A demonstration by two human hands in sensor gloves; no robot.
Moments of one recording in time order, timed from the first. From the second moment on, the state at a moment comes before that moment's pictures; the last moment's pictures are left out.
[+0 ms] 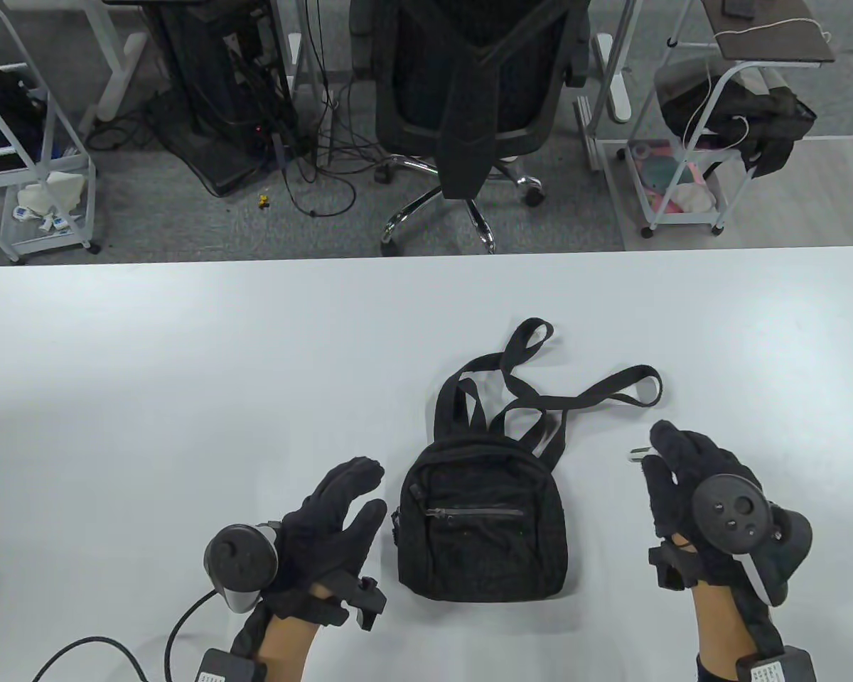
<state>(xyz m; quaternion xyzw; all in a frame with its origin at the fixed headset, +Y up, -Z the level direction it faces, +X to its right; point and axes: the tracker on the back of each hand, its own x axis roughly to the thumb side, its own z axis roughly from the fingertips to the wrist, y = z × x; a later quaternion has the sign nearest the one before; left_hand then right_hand) -0.183 -0.713 -0.193 0.15 -0.18 0.57 0.79 0.290 -0.659 -0.202 -0.18 -0.17 0.95 0.16</state>
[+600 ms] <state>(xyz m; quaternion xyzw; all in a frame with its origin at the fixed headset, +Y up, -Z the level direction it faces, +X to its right) -0.201 -0.721 -0.200 0.12 -0.14 0.63 0.76 0.380 -0.722 -0.218 -0.42 -0.03 0.89 0.18</state>
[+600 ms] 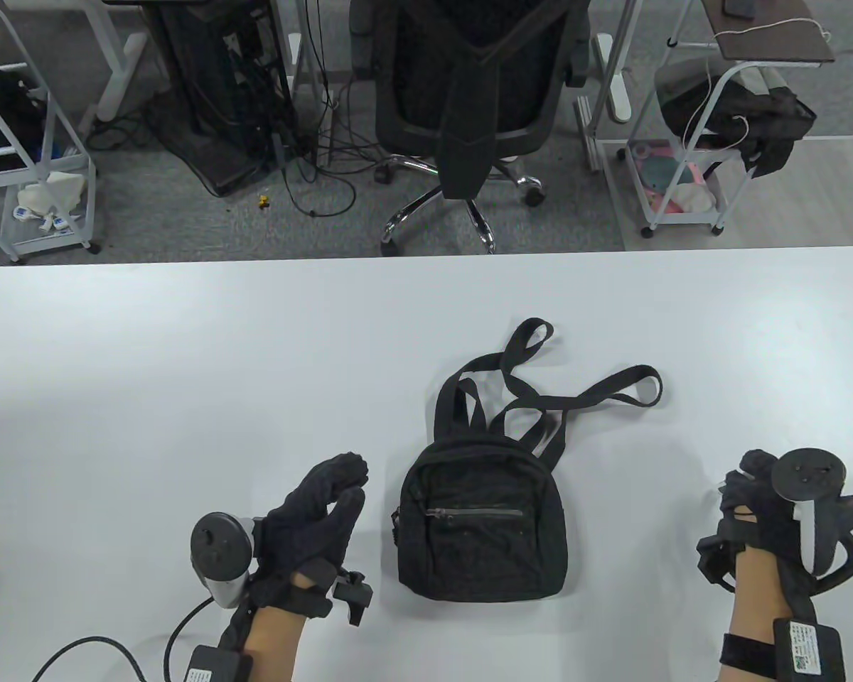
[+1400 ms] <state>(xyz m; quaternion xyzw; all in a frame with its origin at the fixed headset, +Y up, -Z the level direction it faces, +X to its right) -0.195 -0.717 -0.196 0.16 -0.18 0.55 0.80 0.335 -0.670 -0.202 -0.21 -0.14 0.91 0.31</state>
